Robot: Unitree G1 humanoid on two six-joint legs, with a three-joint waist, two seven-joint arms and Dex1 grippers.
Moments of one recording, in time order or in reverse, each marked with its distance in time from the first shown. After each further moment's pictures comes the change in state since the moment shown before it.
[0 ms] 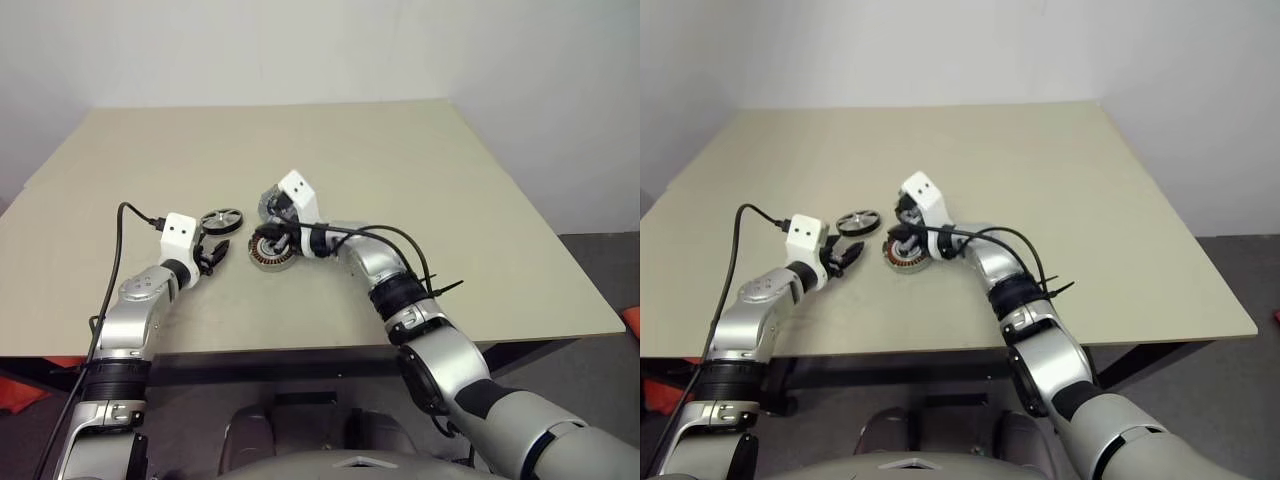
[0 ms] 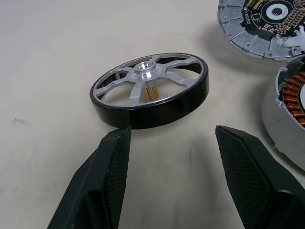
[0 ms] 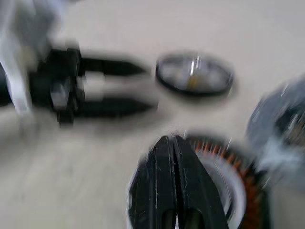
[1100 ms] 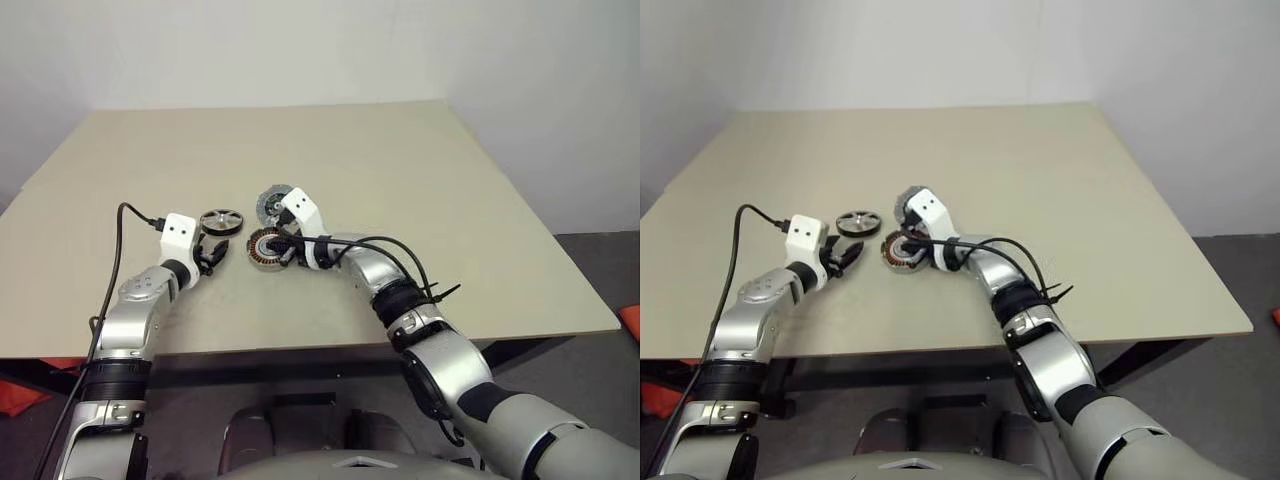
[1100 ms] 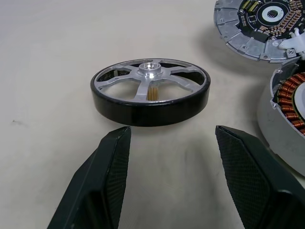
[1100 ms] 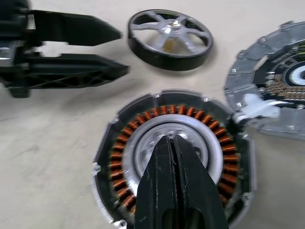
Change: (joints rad) left arm 0.000 -0.001 0.000 0.003 0.000 0.000 0.008; right arm -0.036 -0.021 -0.005 0.088 -0.010 -0.053 -0.090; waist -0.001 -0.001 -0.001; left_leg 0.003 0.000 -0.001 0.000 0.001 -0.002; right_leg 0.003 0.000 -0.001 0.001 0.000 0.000
